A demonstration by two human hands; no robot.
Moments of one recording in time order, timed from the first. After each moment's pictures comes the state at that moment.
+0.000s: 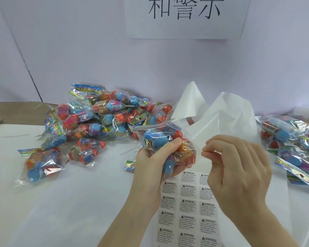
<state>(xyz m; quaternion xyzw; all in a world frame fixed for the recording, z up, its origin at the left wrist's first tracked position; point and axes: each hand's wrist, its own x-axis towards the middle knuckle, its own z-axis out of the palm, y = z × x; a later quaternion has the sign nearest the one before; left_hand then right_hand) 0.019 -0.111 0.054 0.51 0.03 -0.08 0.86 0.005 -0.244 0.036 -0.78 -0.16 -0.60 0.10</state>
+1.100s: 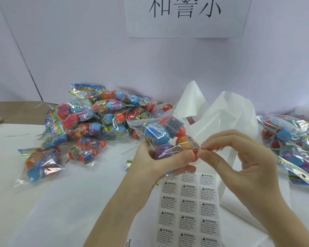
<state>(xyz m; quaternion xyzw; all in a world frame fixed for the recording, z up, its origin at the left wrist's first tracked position) 0.024 -0.091 0.055 0.59 -0.13 -0.13 0.79 -0.004 -0.251 0.060 -0.77 -0.22 -0.34 0.48</state>
